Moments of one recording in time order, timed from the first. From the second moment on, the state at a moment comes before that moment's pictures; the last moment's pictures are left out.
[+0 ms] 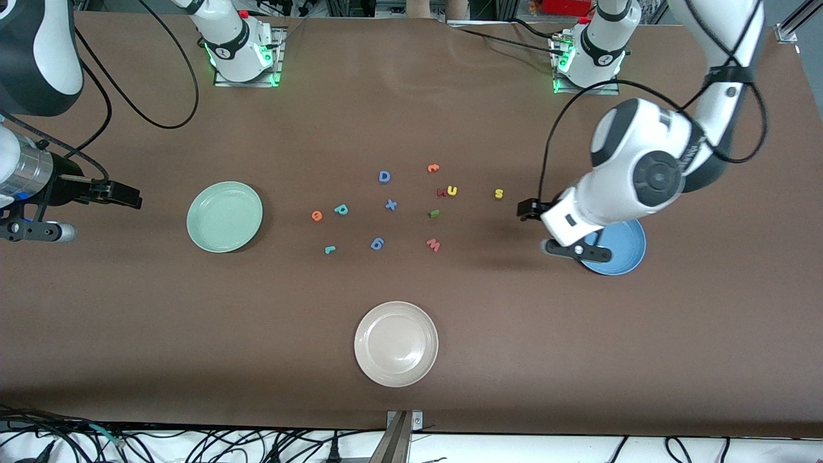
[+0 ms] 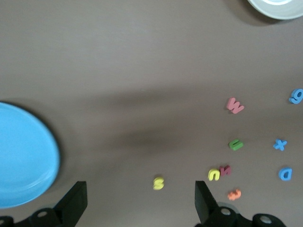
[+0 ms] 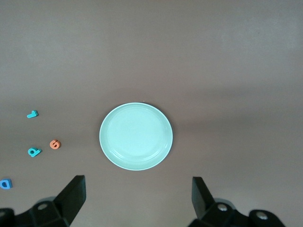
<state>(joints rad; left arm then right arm) -0.12 0.37 -0.28 -1.75 -0.10 2.01 -0.22 0.06 0.25 -0.05 -1.46 -0.02 1.58 0.10</state>
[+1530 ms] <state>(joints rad) -0.27 0.36 -0.31 -2.36 0.27 2.77 -0.65 0.37 0.52 -0.03 -1.54 0.09 1.86 0.89</state>
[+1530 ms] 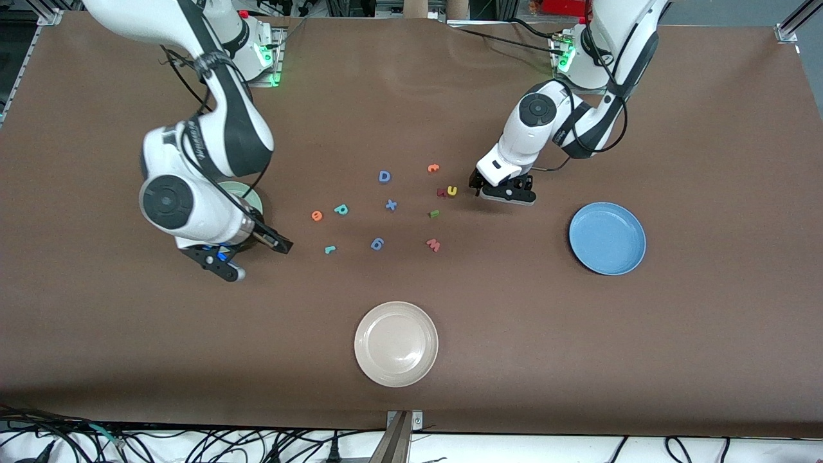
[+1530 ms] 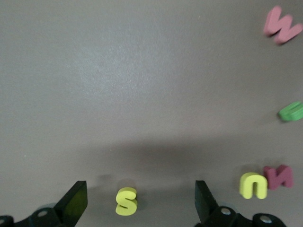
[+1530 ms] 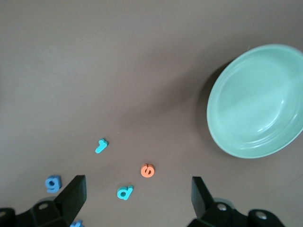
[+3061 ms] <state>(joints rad) -0.26 0.40 -0.31 -2.36 0.38 2.78 -0.66 0.42 0.60 0.02 -1.88 0.20 2.24 1.11</state>
